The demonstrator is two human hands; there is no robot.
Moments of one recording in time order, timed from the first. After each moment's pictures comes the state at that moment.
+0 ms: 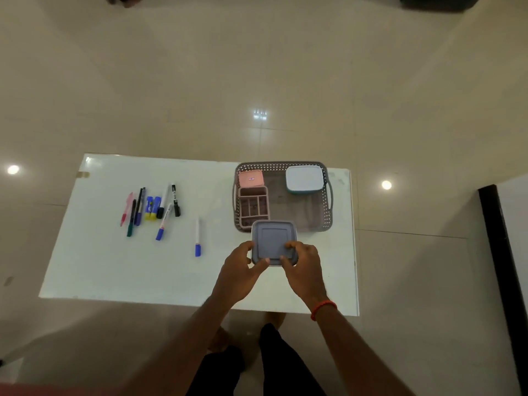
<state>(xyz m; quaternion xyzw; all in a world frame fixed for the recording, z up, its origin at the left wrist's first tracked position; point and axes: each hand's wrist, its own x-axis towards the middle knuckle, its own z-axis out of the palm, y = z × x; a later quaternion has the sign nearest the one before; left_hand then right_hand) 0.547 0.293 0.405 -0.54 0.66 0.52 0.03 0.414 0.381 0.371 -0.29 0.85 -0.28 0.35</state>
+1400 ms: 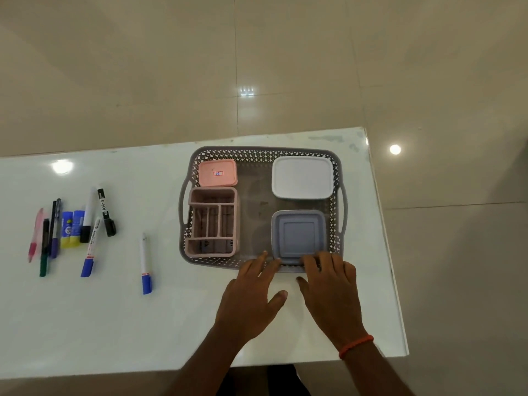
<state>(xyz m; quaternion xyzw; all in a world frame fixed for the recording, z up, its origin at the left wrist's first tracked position) 0.484 0.298 0.200 -0.37 0.83 0.34 0.23 0.349 0.413 0.168 -0.50 0.86 -0.01 0.10</state>
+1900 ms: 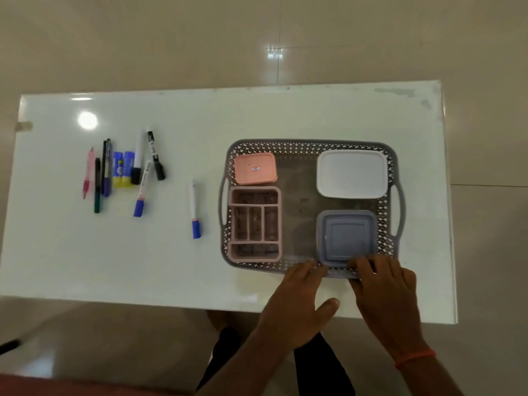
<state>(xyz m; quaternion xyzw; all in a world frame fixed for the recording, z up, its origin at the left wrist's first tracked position) 0.558 0.348 0.214 -0.36 0.77 0.48 0.22 0.406 0.460 0.182 -0.49 0.86 0.00 0.15</state>
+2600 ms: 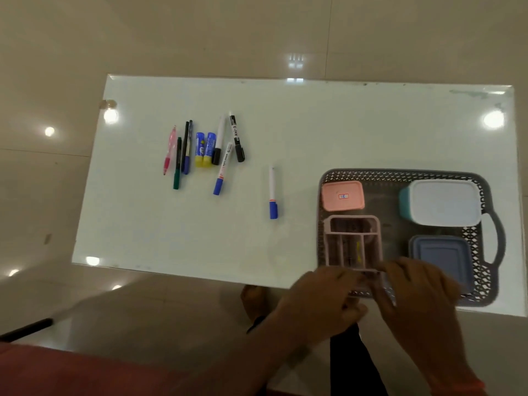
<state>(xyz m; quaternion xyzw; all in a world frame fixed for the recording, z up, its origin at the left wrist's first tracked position) 0.689 0.297 0.257 -0.26 0.81 0.51 0.14 0.543 0.415 0.255 -0.50 0.86 -0.01 0.11</state>
